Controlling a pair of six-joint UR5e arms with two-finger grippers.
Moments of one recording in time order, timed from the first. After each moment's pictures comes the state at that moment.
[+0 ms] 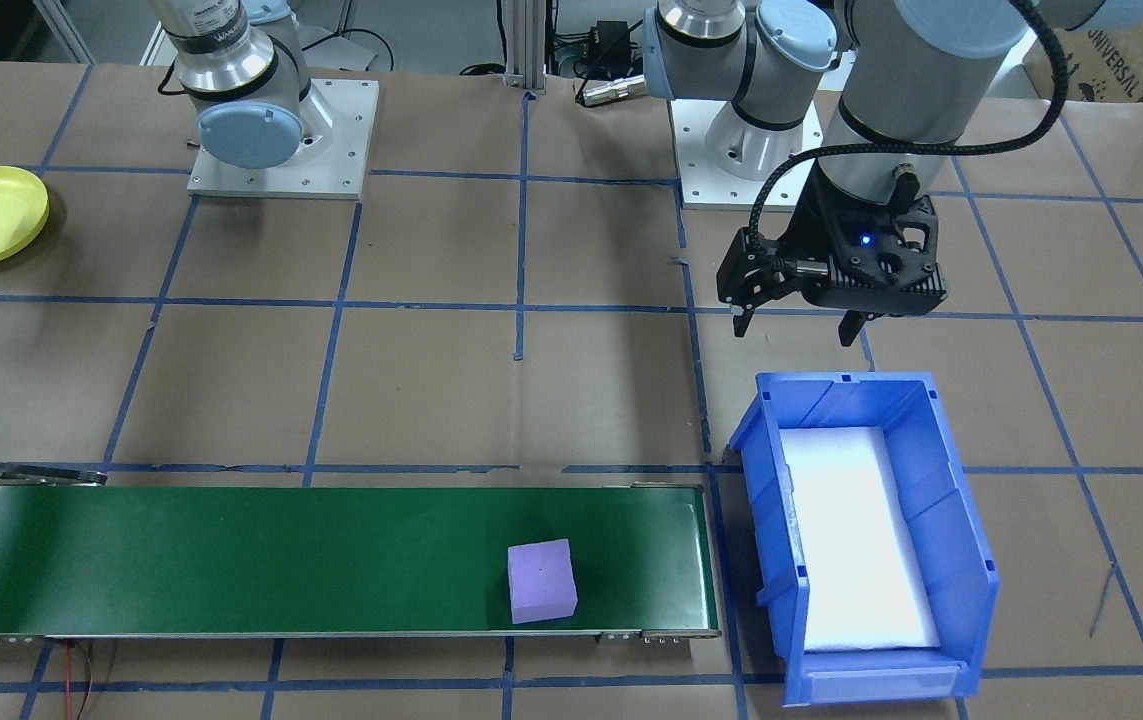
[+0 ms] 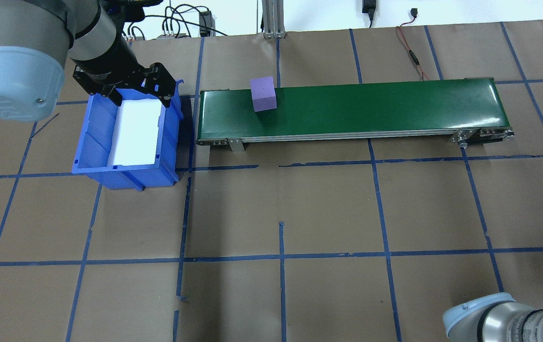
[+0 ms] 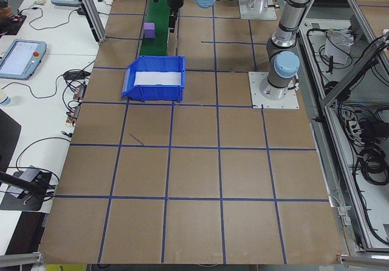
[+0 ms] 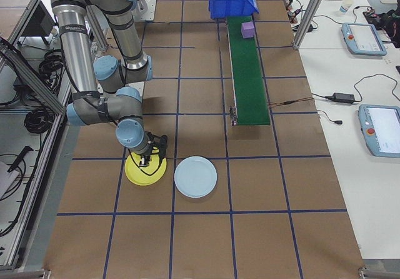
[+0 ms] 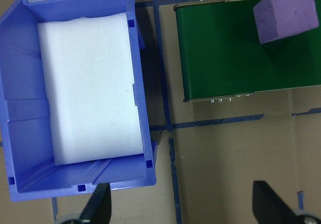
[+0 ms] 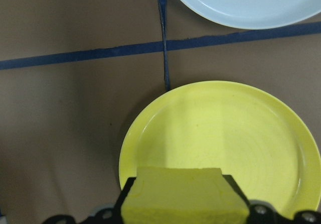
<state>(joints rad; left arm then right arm) -1.58 -1.63 -1.61 -1.35 1.57 0.08 0.18 -1.49 2.08 -1.97 -1.52 -1.30</state>
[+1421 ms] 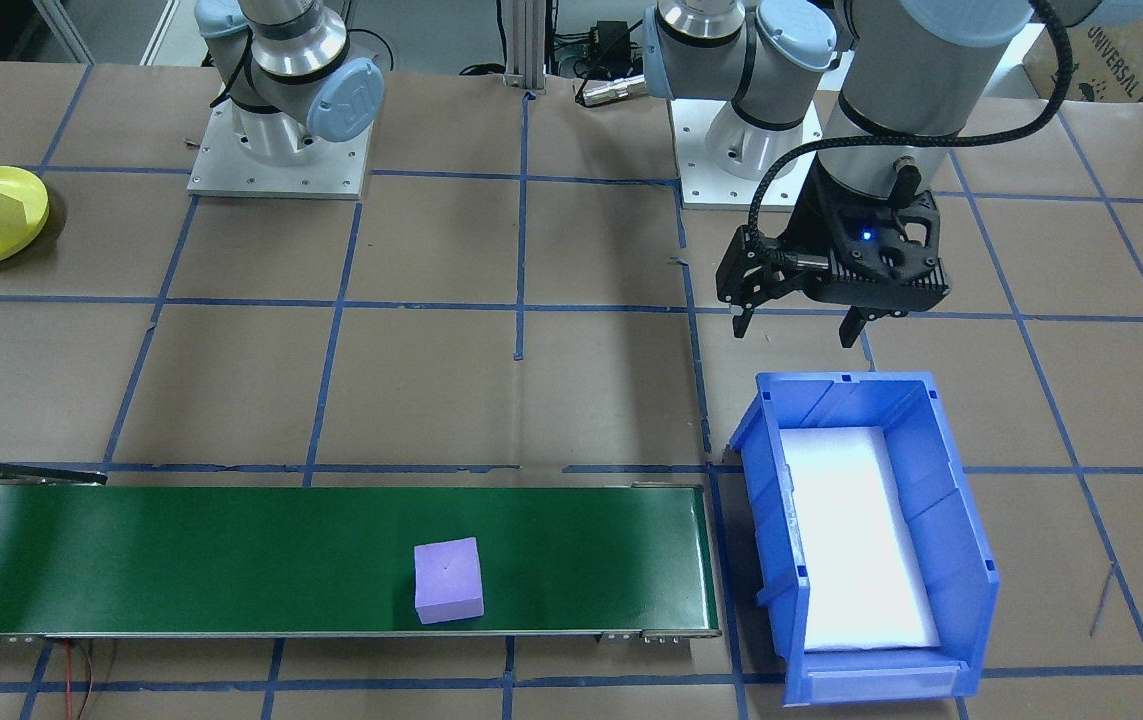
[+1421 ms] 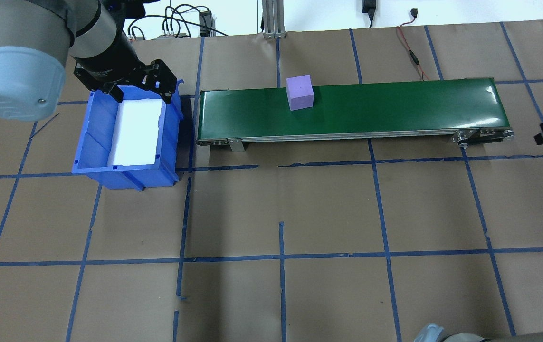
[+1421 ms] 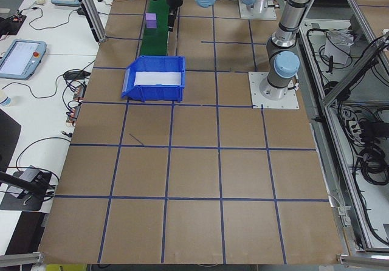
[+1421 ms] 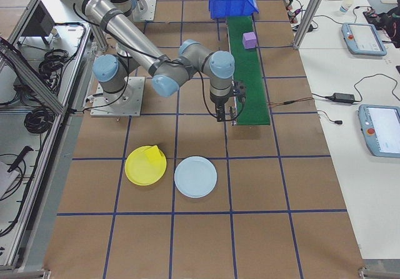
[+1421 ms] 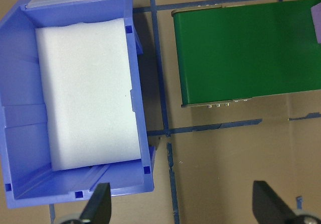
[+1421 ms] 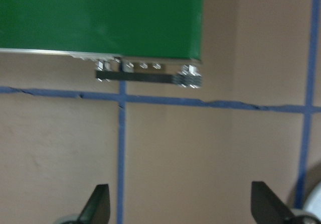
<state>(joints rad) -1.58 -1.63 -1.61 -1.33 1.56 0.09 0.95 -1.40 1.78 -1.93 -1.44 -0.67</state>
